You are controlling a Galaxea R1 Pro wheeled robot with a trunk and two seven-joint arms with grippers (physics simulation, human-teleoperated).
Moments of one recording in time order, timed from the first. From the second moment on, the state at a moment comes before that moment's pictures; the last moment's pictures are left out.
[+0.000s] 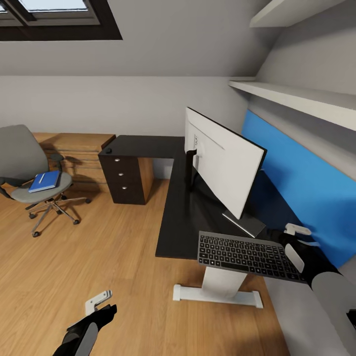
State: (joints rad) left arm -0.23 0.00 0.09 -0.99 0.43 0.42 0.32; right arm -0.89 -0.32 0.04 -0.42 -0.38 0.13 -0.09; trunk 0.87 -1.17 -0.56
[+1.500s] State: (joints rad) left arm -0.23 -0.01 0.09 -0.99 0.43 0.42 0.32; right arm -0.88 -0.32 0.04 -0.46 -0.34 0.13 -0.09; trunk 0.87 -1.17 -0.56
